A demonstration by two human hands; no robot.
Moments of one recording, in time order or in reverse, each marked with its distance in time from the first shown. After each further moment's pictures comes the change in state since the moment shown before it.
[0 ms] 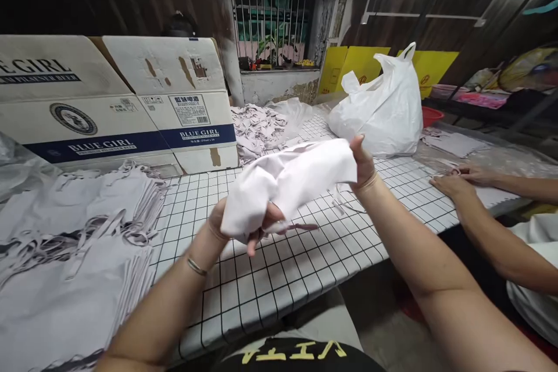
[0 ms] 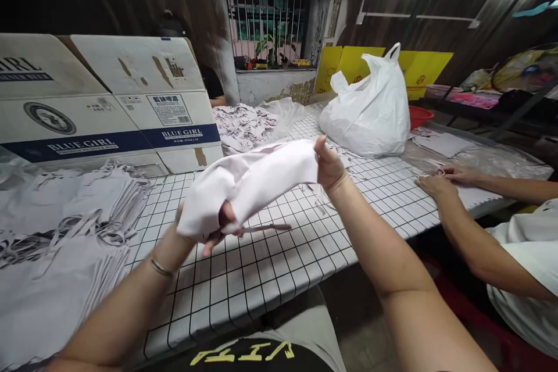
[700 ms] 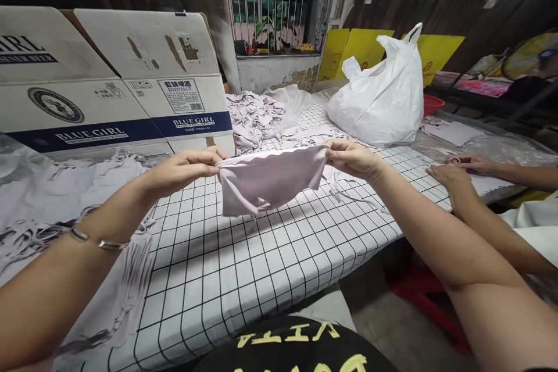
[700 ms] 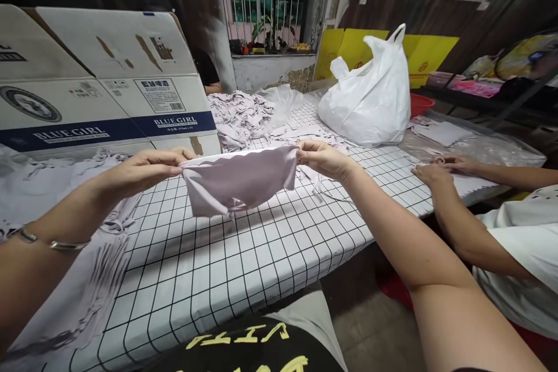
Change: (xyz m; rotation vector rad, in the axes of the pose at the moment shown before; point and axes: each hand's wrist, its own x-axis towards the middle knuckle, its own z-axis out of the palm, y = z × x) left_hand -0.056 0.082 -0.020 0.825 0.437 0.171; right_hand -0.005 0.010 -0.020 -0.056 -0.151 -0.019
